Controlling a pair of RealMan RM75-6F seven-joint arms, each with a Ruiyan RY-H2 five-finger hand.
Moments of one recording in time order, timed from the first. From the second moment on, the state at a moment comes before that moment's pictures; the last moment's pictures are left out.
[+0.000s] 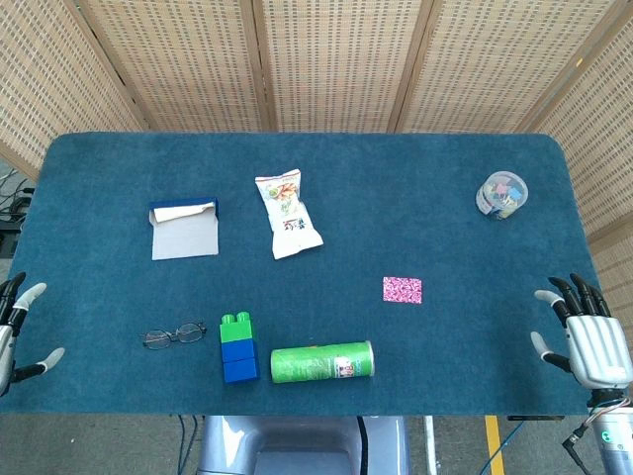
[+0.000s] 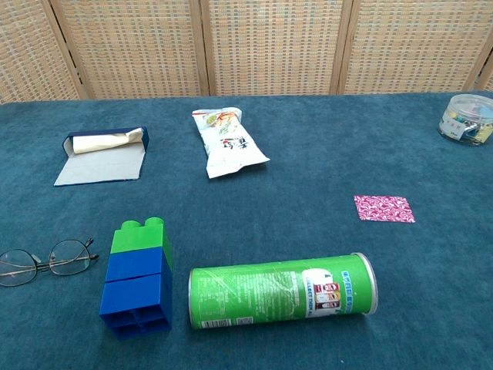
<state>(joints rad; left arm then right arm) -0.03 -1.08 -0.04 -1.70 1.48 1.52 0.03 0.11 -1.09 0.09 -1.64 -1.47 1.45 -0.07</state>
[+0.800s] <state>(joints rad) -0.04 -1.03 -0.06 -1.76 1.47 1.53 0.08 0.25 -1.01 0.10 -1.71 -1.51 1.25 -0.02</state>
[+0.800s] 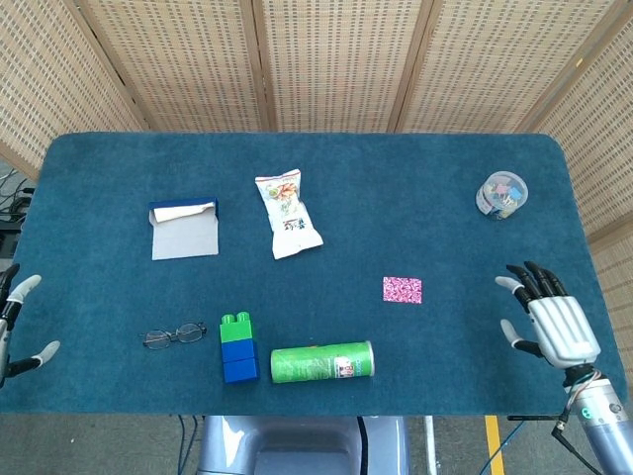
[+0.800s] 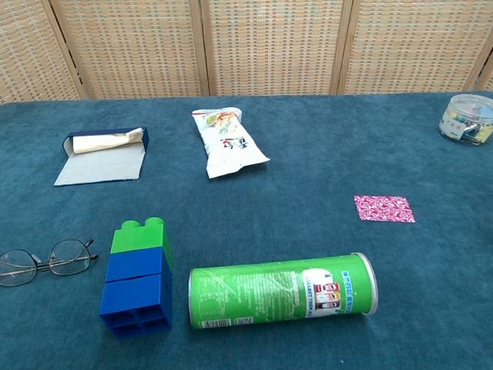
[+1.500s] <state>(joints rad) -0.06 -1.00 -0.07 -1.81 1.41 1.49 0.11 0.60 -1.07 0.13 -1.71 -1.39 0.75 -0.06</state>
